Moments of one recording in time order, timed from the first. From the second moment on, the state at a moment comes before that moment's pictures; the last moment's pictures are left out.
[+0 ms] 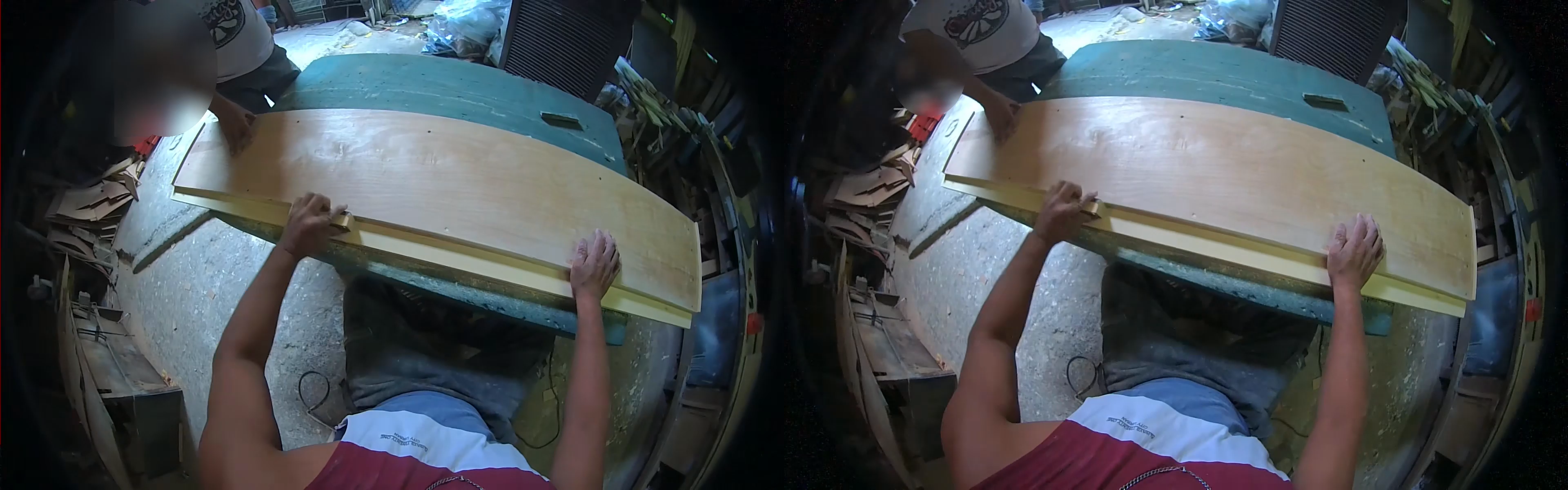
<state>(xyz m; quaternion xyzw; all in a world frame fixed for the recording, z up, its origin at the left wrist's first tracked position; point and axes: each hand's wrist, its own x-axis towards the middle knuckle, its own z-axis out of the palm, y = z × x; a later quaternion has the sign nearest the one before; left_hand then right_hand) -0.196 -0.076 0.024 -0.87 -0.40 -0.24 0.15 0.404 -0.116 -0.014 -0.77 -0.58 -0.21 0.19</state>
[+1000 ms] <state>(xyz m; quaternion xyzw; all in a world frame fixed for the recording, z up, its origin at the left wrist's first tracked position) -0.271 -0.105 0.012 -0.76 -0.55 -0.30 0.15 0.416 -0.118 -0.020 -0.77 -0.59 -0.19 0.17</state>
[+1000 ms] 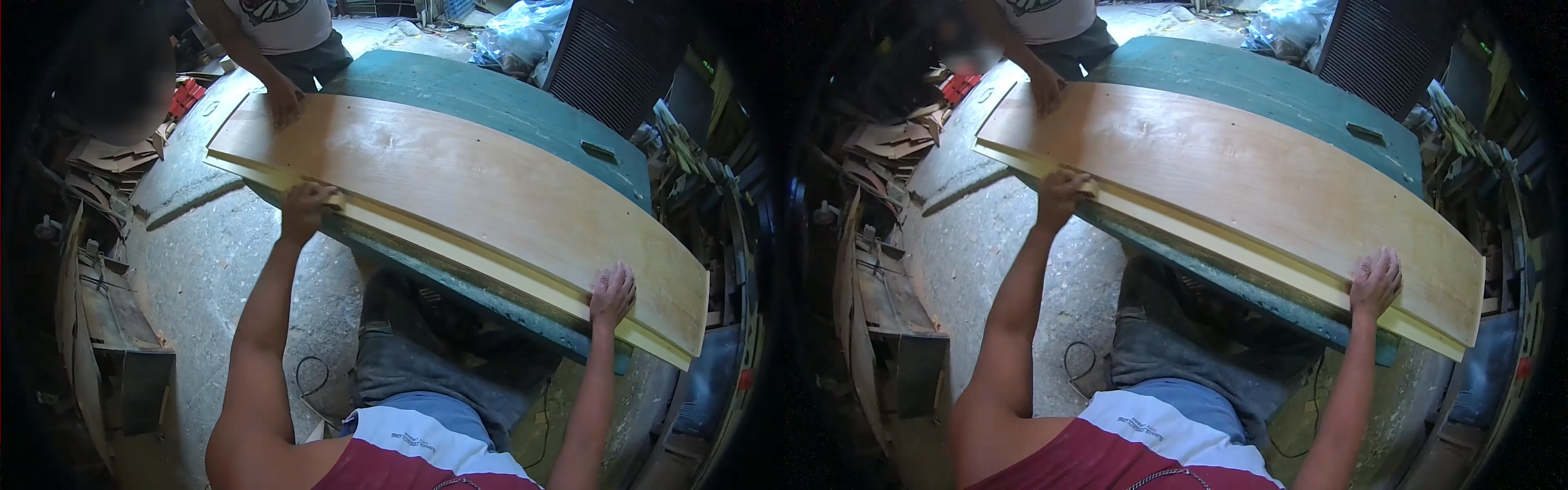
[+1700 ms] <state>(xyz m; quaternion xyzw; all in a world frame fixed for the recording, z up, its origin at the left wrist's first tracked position) -0.106 -0.079 0.018 -0.91 -0.34 -0.19 0.09 0.406 -0.124 -0.013 -0.76 -0.59 -0.18 0.17</state>
